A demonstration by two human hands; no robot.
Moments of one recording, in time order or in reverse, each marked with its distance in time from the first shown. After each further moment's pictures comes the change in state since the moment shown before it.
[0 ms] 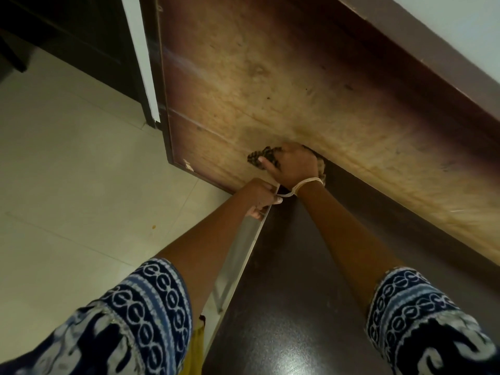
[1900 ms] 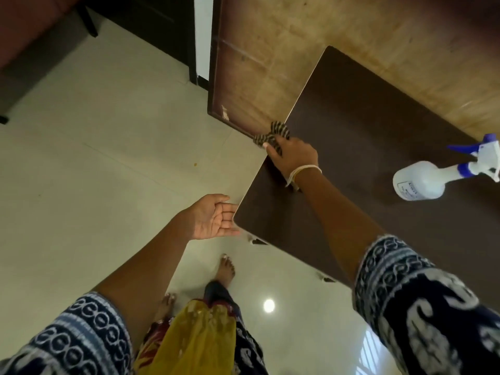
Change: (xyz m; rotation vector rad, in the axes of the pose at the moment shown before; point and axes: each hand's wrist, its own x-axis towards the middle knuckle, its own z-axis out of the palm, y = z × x) left_hand -0.237 -0.362 0.018 -0.627 -0.113 -0.197; right_hand -0.301 -0.169 -0.008 0.176 -0.120 0.096
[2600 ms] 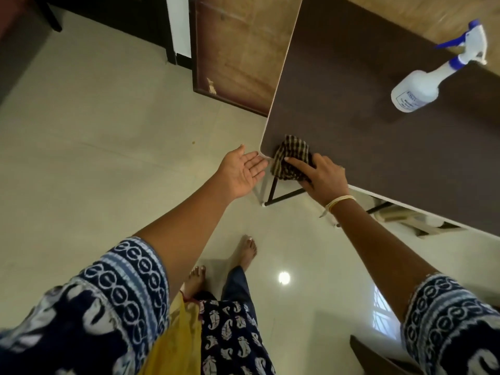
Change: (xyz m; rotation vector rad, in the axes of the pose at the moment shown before) left_hand -0.041 -0.060 -0.004 -0.247 -0.098 0.236; right_hand -0.227 -0.019 0.086 -0.079 0.176 -0.073
